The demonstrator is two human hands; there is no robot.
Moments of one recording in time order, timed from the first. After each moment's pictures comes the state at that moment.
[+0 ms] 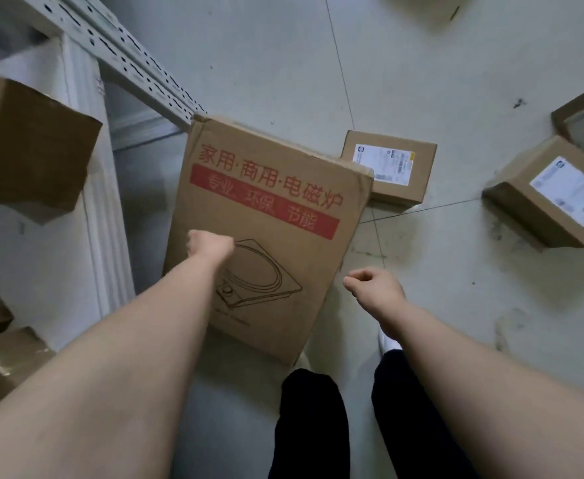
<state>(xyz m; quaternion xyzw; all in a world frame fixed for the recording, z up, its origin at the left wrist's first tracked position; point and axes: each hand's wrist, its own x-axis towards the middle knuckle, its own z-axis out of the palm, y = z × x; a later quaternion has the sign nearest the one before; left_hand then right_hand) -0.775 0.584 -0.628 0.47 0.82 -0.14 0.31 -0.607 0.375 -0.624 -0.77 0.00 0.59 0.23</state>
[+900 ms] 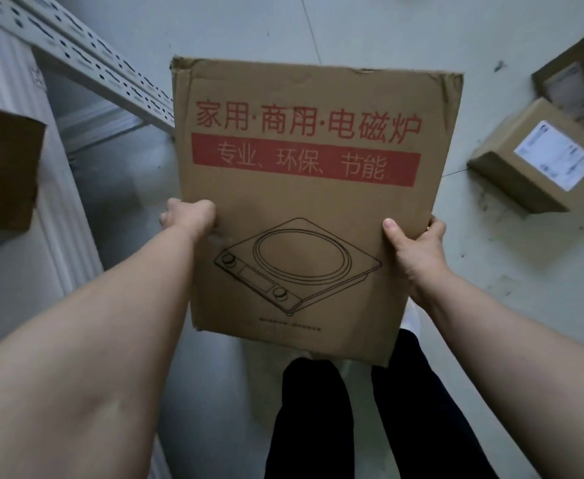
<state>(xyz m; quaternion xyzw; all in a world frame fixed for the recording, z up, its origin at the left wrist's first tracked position) -0.744 0.621 -0.617 0.48 0.81 -0.11 0.32 -0.558 0.369 -0.628 -0.80 0.13 0.42 0.40</state>
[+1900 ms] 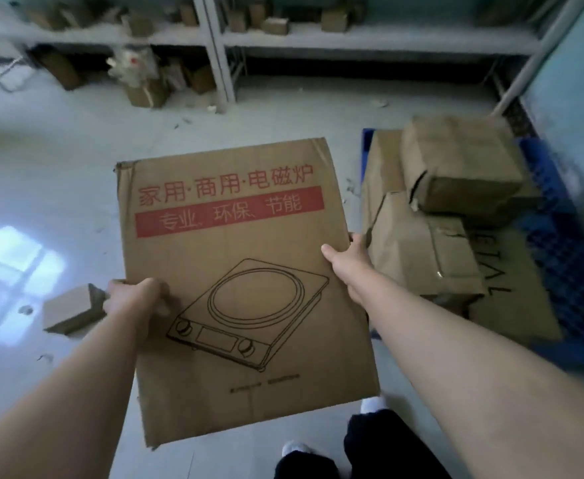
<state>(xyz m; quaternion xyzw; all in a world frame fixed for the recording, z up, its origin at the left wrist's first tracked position) -0.429 0.347 -0.187 0.79 0.40 -0.15 0.43 -0.506 -0.001 -0.144 -0.71 0.41 0.07 0.57</state>
